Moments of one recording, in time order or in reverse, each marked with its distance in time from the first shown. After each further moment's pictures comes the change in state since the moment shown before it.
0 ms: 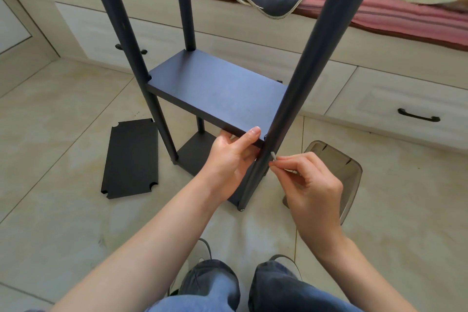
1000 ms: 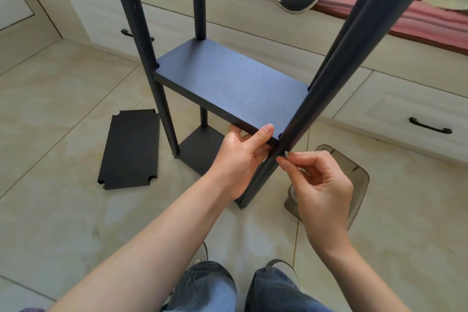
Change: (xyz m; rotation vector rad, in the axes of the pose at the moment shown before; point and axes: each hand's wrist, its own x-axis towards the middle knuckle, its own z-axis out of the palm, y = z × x) left_hand 0.011 -0.010 -0.004 -0.035 -0.028 0.041; right_hand 0.009 0.000 0.015 0.308 0.052 0.347
